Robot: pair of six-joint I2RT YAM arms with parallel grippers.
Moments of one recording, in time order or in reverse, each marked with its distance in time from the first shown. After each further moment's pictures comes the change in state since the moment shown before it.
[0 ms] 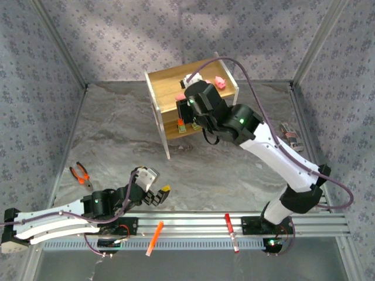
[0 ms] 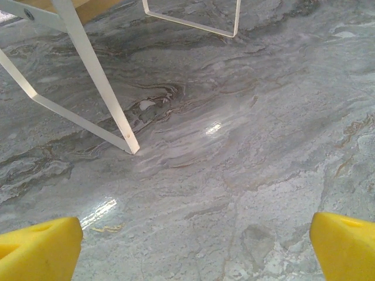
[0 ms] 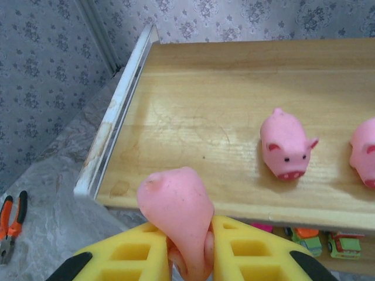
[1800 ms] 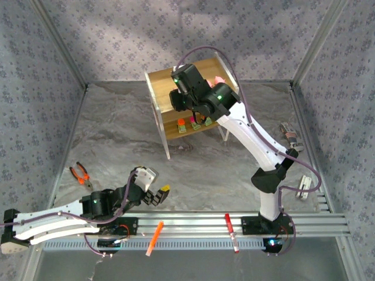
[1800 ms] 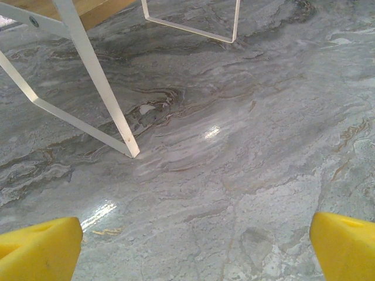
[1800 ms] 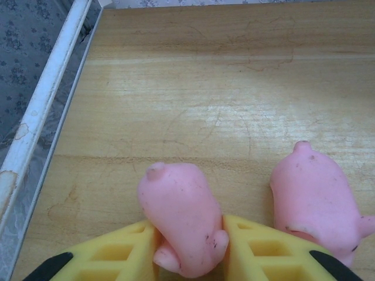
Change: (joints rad) left arm 0.000 -0.022 0.000 -0.002 -0.004 0.000; right arm -0.116 0.307 0.353 -0.208 -0.103 -0.002
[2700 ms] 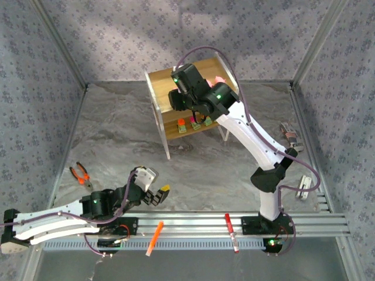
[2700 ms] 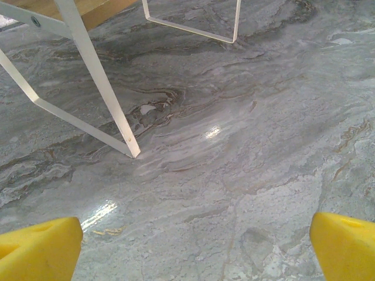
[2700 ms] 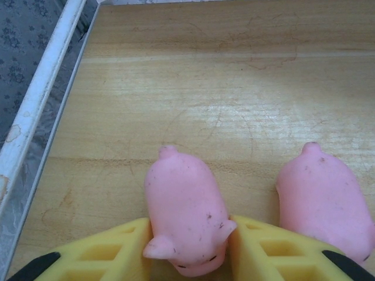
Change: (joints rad) left arm 0.000 0.000 0.000 0.000 -0.001 0.000; right arm -0.007 0.008 0.000 0.001 -0.009 -0.001
